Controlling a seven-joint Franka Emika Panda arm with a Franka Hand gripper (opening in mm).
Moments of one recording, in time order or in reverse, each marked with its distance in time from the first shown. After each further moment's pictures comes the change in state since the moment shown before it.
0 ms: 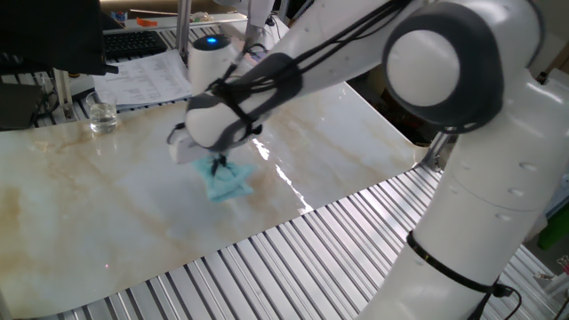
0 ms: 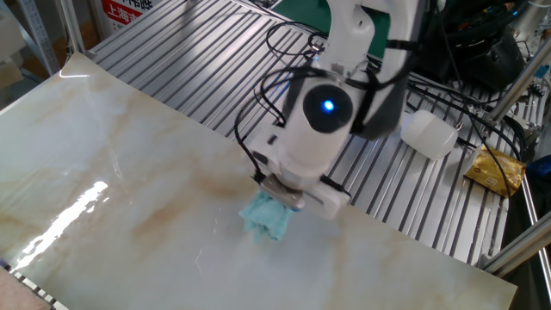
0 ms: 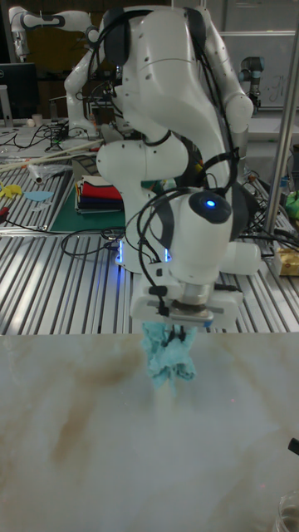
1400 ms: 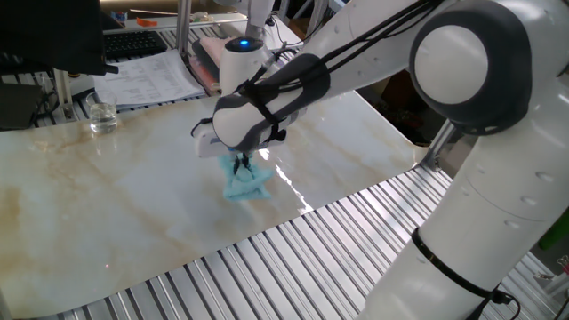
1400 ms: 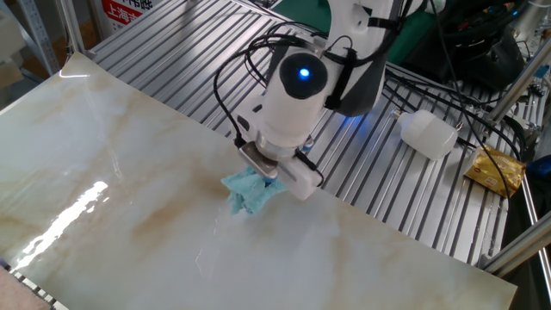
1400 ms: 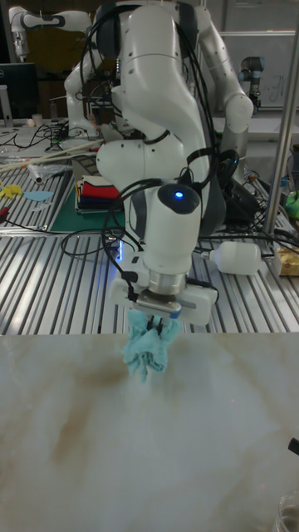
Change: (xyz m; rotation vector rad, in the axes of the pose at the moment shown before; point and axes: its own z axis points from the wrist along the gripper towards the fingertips) arm 0.023 -0.046 0.002 -0.027 0.003 0.270
